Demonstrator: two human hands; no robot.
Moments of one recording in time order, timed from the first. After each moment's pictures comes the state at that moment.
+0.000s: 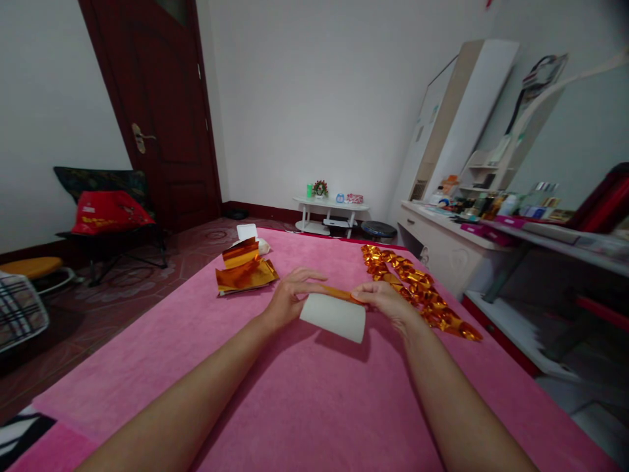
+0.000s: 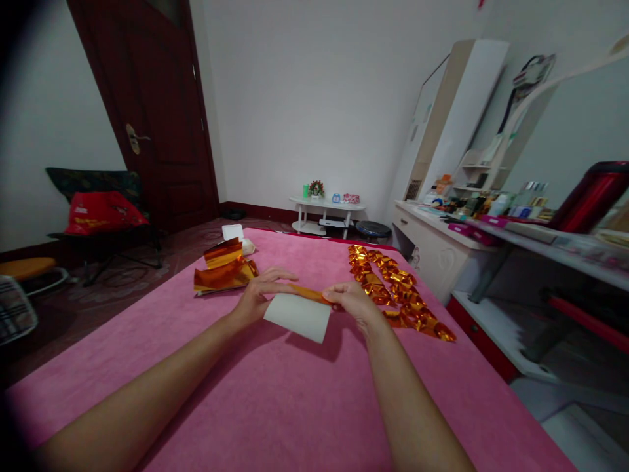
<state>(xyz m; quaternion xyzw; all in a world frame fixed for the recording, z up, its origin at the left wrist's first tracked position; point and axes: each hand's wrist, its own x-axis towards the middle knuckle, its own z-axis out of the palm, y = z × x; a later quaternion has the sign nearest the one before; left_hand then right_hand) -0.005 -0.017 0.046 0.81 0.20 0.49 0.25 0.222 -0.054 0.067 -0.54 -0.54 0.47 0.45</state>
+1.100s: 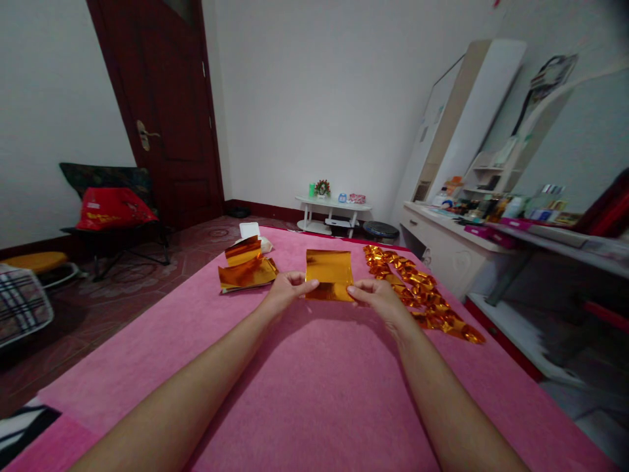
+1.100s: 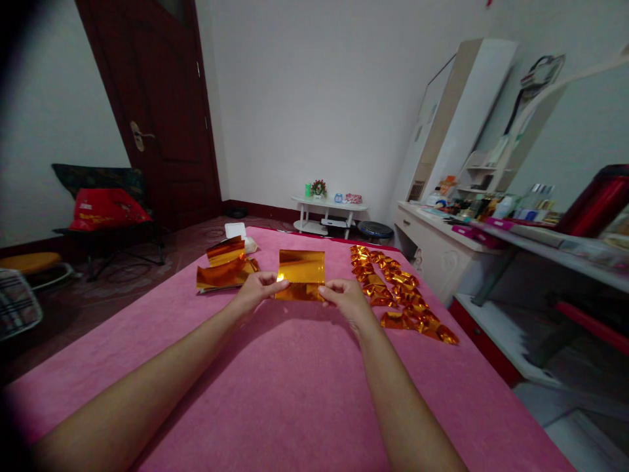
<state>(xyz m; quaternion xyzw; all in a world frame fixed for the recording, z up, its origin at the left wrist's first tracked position) -0.005 -0.004 0.038 0.60 0.33 0.49 0.53 0.206 -0.056 0.066 -0.53 -0.58 0.39 0.48</state>
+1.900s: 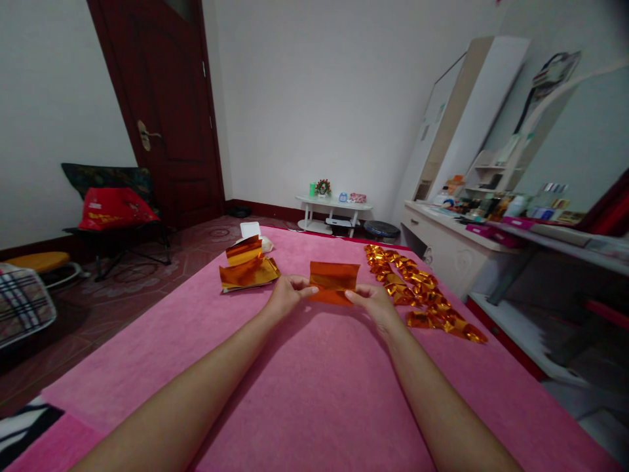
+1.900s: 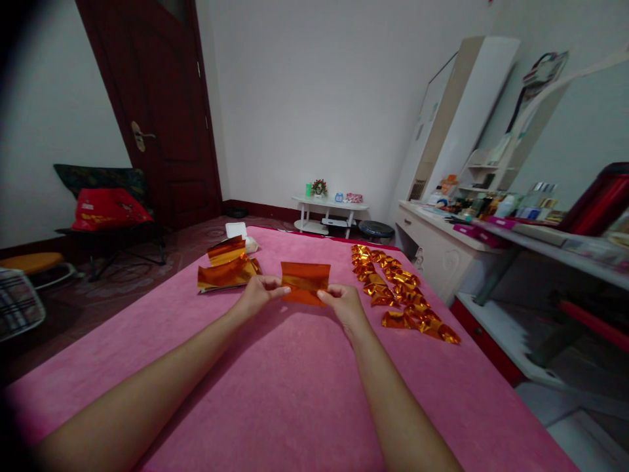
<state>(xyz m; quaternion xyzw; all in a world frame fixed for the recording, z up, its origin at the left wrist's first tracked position) -0.001 0.001 0.022 0.61 0.36 0.48 0.52 0.199 -0.045 0.037 -0.52 -0.53 0.40 0.54</state>
